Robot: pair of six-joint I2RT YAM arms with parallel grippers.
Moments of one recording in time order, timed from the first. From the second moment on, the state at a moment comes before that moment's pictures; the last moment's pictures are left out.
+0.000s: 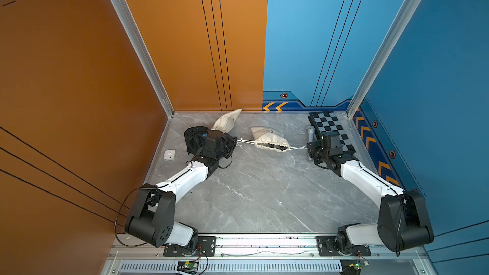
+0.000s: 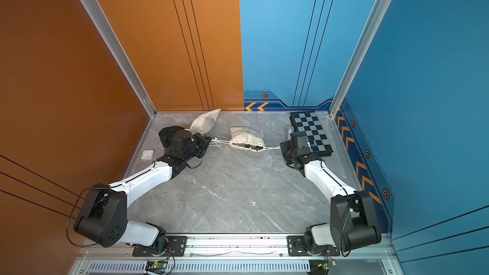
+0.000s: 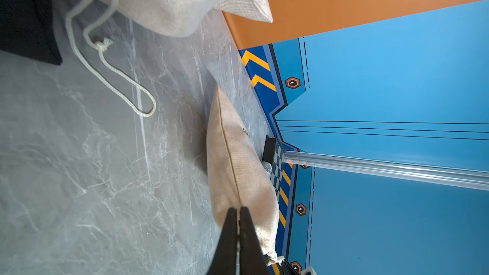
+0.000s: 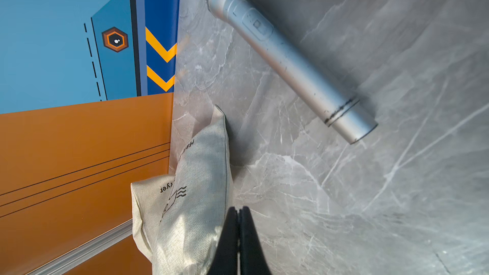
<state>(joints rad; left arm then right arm) -0.32 1.44 0.85 0.16 0.11 -1.31 0.18 1.39 0.85 -0.17 -0.06 1.39</state>
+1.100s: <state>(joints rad) -0.29 1.65 1.52 -0.07 0.23 -1.11 0.18 1.61 1.64 -0.37 -0.20 1.02</state>
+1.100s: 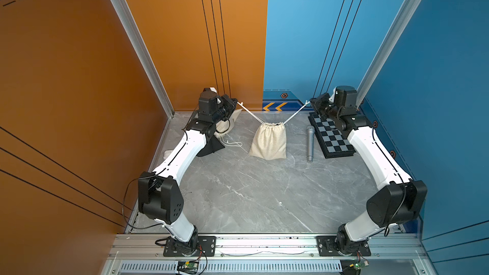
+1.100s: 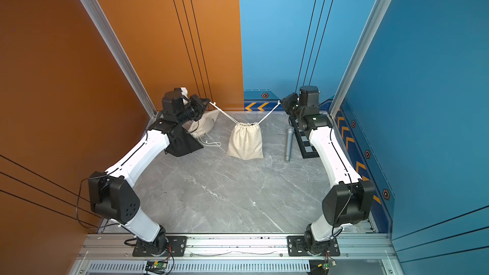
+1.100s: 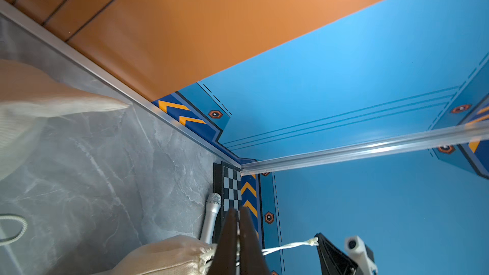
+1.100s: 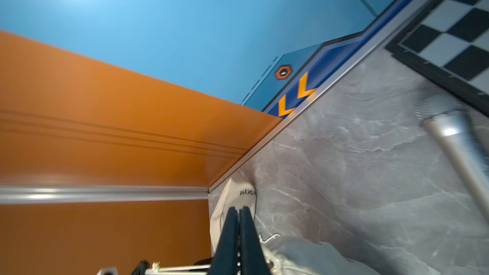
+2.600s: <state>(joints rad) -0.04 1.61 1.61 -0.21 0.36 -0.99 -0.08 1.61 1.87 -0.64 -0.38 0.83</state>
